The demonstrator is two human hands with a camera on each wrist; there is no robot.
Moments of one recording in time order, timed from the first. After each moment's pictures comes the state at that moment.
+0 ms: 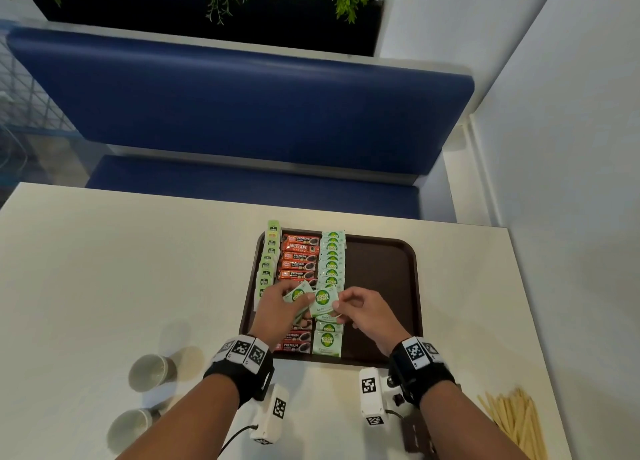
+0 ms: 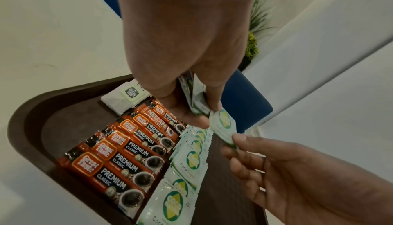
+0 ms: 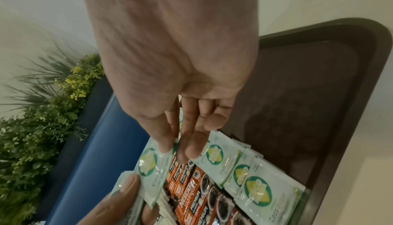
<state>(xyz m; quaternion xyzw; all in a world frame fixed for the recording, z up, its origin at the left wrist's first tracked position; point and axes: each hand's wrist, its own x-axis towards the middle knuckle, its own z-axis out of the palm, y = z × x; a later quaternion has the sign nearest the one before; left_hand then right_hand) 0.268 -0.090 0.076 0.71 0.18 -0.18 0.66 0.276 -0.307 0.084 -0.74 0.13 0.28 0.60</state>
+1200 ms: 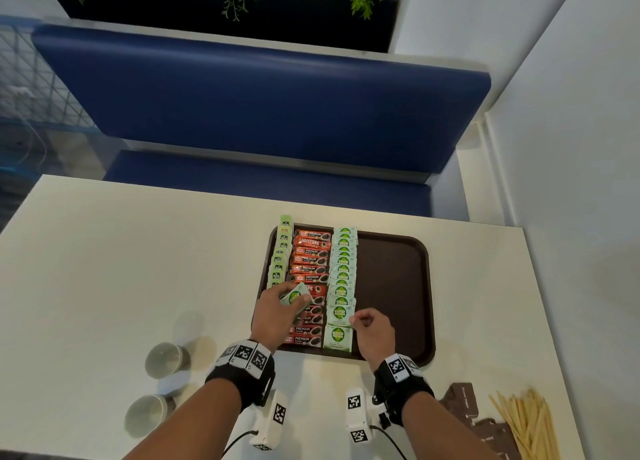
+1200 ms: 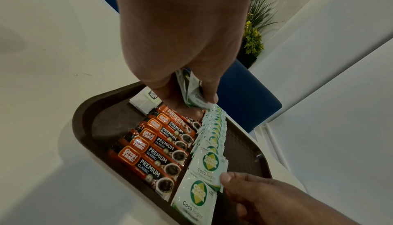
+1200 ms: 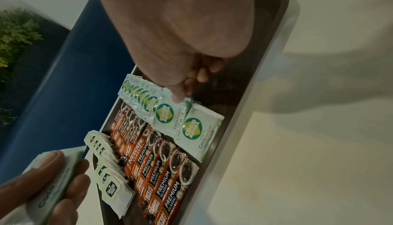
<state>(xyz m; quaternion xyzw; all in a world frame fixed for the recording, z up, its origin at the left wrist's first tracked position) 0.248 -0.072 0.073 0.74 0.24 -0.15 0.61 0.233 -0.288 0.016 -0.83 0.27 0.17 0.45</state>
